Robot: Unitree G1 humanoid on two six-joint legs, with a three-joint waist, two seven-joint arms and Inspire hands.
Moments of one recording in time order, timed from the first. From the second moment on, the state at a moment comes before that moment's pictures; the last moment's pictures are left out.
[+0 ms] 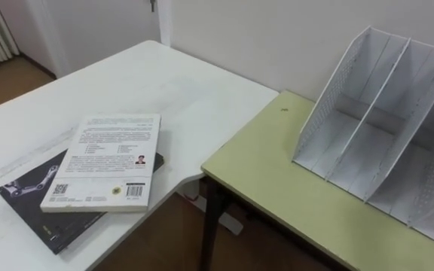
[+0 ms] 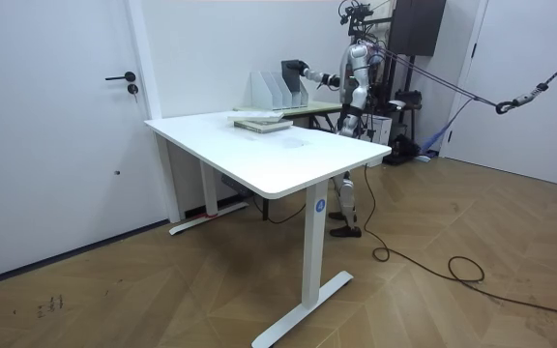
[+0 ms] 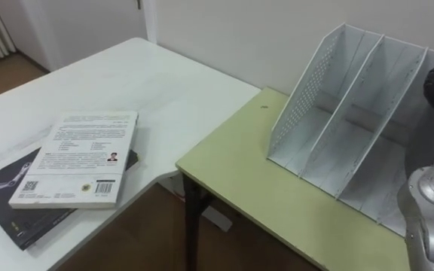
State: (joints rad) left arm 0.23 0.26 -0.03 1.04 -0.38 0.02 -0.25; right arm -0.36 -0.47 -0.23 0.29 0.20 -0.02 -0.75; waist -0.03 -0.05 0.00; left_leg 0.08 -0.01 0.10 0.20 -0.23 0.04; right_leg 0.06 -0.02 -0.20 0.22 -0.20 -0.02
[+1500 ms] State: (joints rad) left arm 0.25 0.28 -0.02 0.94 -0.30 0.07 -0.25; right arm -0.49 -0.53 -0.23 0.50 0.28 0.02 -0.64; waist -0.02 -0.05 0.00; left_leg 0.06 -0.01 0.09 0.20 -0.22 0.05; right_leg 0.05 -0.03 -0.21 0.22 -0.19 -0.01
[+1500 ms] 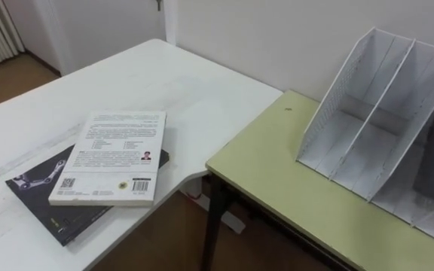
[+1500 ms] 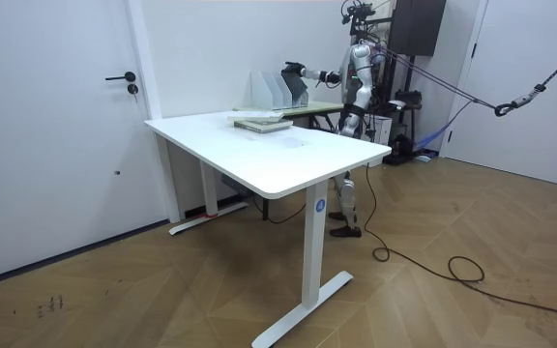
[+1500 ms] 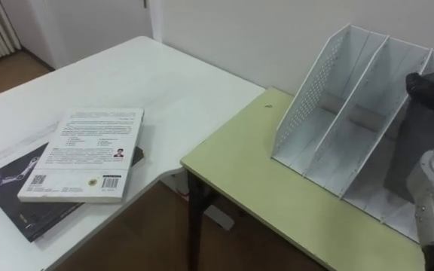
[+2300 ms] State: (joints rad) left arm 0.26 0.29 -0.02 0.94 -0.30 0.07 -0.25; right arm -0.55 -0.55 -0.23 0.50 0.29 0.02 -0.64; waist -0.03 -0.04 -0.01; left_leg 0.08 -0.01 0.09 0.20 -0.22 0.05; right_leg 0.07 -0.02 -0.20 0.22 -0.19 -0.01
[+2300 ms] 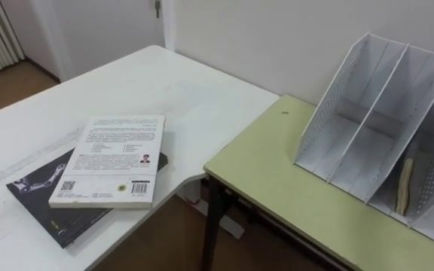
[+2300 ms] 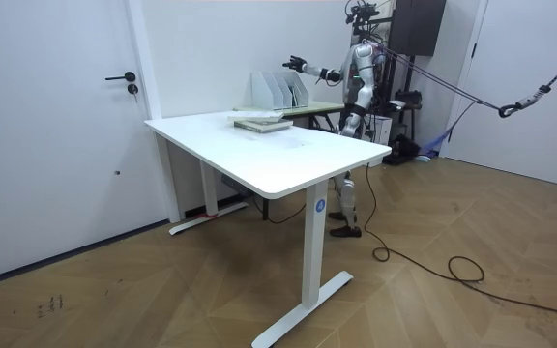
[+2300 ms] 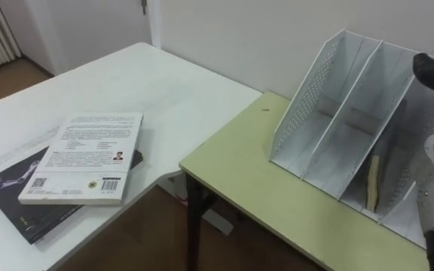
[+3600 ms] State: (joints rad) left arm 0.20 0.31 -0.03 1.01 -0.31 0.08 -0.34; right arm -0.26 -0.55 0.08 -0.09 0.58 0.13 0.58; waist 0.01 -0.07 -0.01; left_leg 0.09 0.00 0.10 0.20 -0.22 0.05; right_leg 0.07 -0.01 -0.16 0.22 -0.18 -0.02
